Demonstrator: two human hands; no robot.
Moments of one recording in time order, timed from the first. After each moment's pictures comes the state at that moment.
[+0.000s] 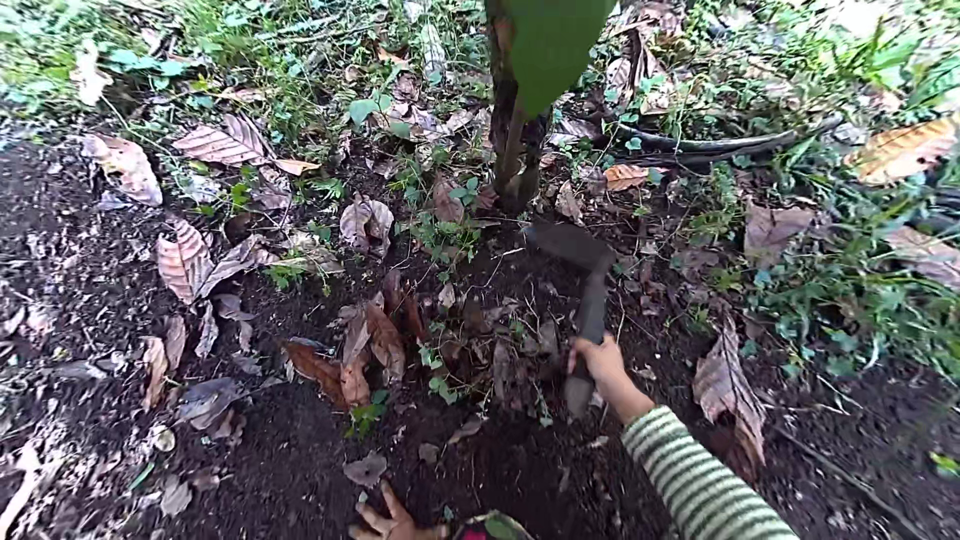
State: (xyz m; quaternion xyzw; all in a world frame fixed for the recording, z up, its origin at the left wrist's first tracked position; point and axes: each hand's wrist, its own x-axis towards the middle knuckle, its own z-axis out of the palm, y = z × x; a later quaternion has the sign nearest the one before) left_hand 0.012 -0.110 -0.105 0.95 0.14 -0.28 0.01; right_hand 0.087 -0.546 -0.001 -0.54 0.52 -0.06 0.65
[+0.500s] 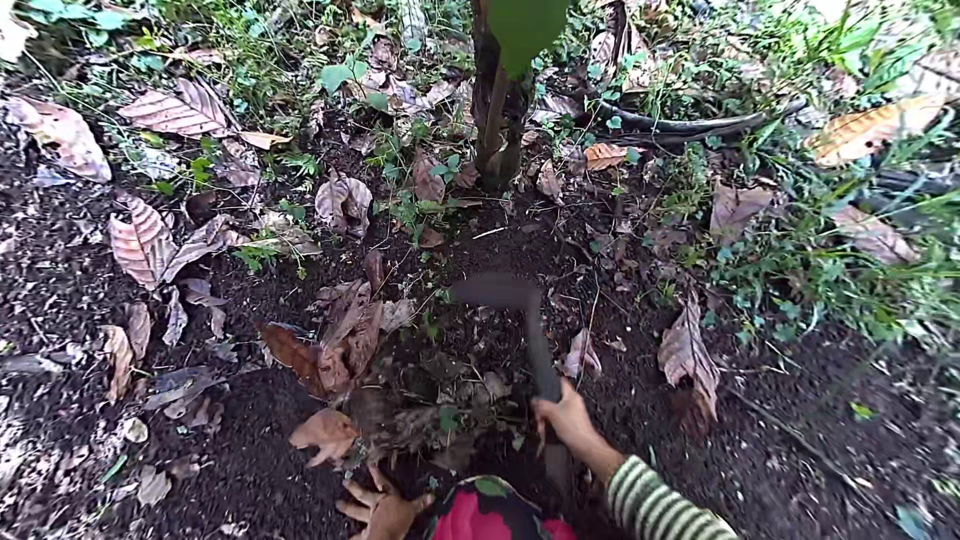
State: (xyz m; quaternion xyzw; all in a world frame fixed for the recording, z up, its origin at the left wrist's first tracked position) left_hand 0.019 -0.110 -0.099 0.93 0.14 -0.35 0.00; right_hand -0.018 -0.458 -0.009 -0.61 0.50 0.10 0.61
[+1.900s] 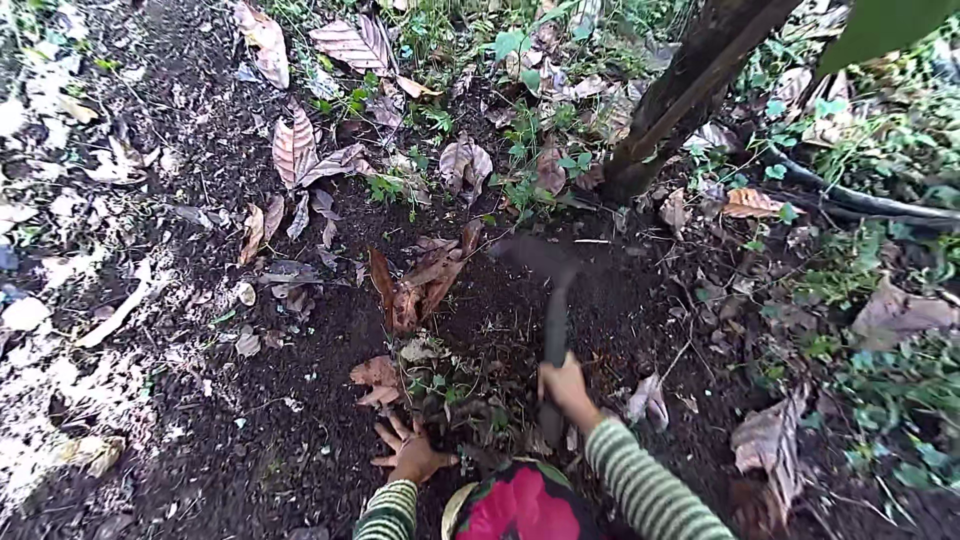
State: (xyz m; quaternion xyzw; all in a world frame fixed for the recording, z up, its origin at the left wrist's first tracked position) left_hand 0.040 -0.118 -0.072 0.86 0.16 -0.48 0.05; right_hand 0.089 -0.426 -0.037 -0.72 0.40 0.18 0.54
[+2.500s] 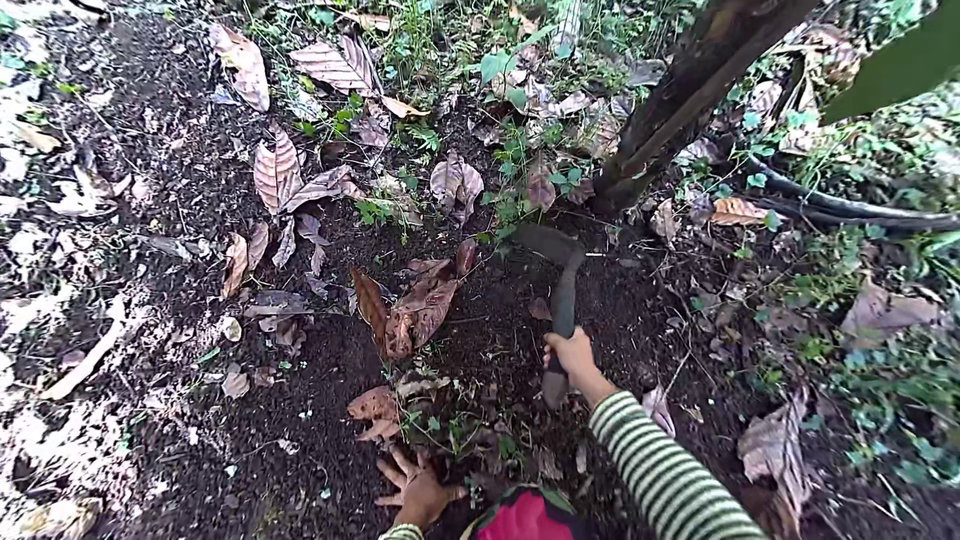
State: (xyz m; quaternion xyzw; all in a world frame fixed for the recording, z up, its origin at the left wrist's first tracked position) left_hand 0.034 -0.115 -0.074 0.85 0.16 -0.49 0.04; right_hand 0.172 -0.437 -0.022 -0.65 0.47 0.10 0.59
